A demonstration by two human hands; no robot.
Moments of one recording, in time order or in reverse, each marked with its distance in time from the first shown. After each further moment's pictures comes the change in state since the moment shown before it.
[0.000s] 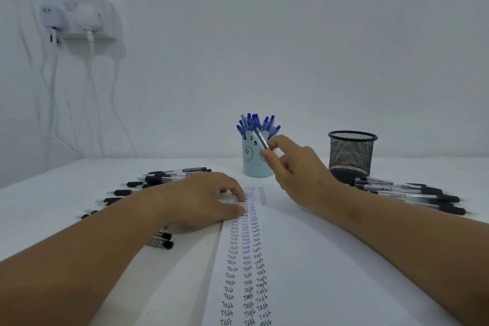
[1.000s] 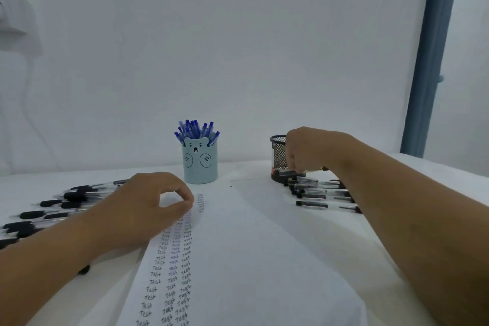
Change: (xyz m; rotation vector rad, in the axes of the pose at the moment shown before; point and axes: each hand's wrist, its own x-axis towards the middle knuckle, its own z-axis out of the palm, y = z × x) left_hand 0.000 0.015 0.015 -0.107 0.290 0.152; right_hand 0.021 0.026 -0.132 -0.946 -0.543 0.390
